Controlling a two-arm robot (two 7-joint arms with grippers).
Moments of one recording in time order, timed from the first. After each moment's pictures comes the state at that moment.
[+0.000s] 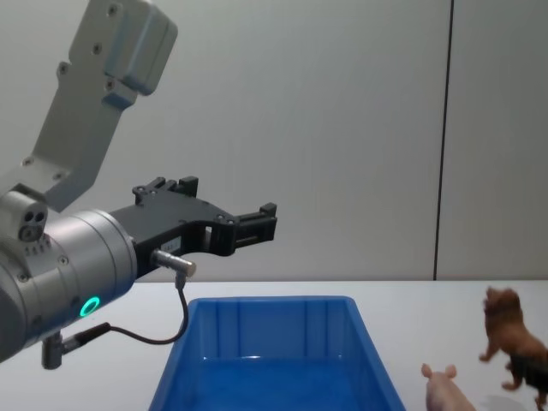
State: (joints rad) left arm -0.24 0.38 0.45 -1.63 -0.20 0.01 -0.01; right arm -0.01 0.37 -0.20 -1.63 0.39 0.22 0.20
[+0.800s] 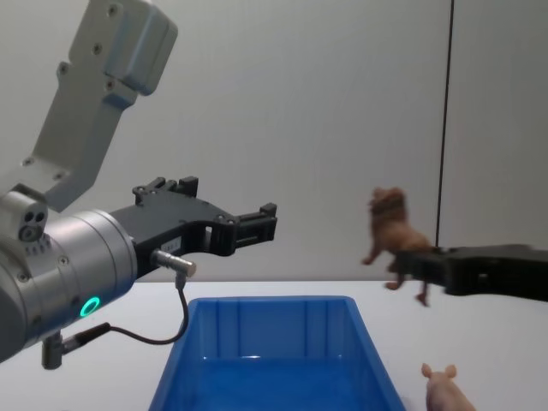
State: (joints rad) left arm -0.24 0.38 0.45 -1.63 -0.20 0.01 -0.01; right arm 0.13 0.30 -0.25 -1.68 0.36 0.30 0.37
